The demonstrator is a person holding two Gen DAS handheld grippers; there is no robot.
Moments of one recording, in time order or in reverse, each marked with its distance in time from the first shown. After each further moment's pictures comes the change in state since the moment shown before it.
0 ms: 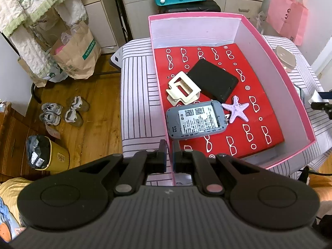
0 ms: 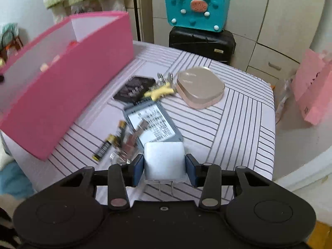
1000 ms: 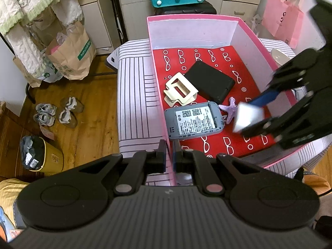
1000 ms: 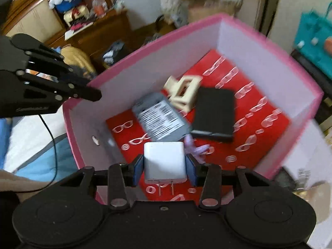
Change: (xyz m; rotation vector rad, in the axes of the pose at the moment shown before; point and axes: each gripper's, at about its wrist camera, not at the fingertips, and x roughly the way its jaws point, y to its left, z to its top) left arm 0.002 0.005 -0.005 -0.005 -0.019 -0.040; right arm 0.065 0.191 0.126 -0.389 0.292 0.400
